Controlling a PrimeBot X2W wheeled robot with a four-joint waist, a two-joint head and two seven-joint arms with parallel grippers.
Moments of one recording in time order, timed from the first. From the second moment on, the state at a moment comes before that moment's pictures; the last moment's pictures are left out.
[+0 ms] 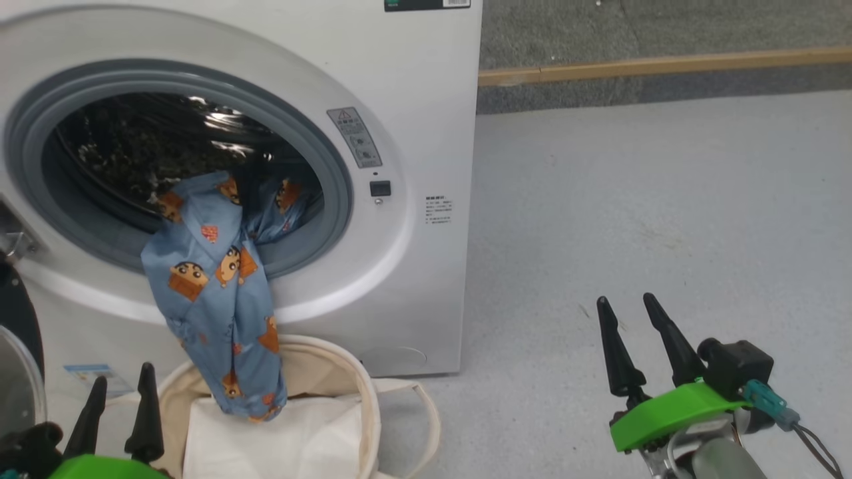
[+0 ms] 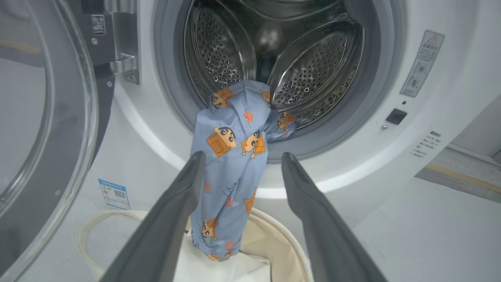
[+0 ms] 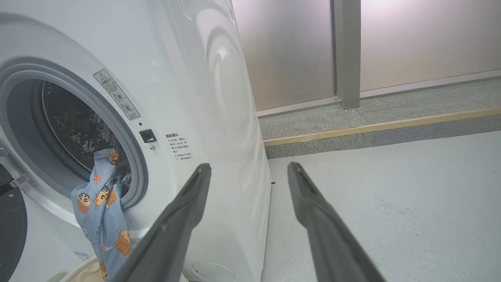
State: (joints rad) left arm -0.07 0.32 -0.04 0.34 -0.63 -0.01 -0.21; right arm -0.16 -0.07 0.14 0.31 0.29 0.12 -0.25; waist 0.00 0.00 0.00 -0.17
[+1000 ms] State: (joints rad) left arm -0.02 0.33 -0.06 0.25 -0.59 0.06 -0.18; right arm -0.15 -0.07 0.15 0.31 0.29 0.12 -0.25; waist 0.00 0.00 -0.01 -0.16
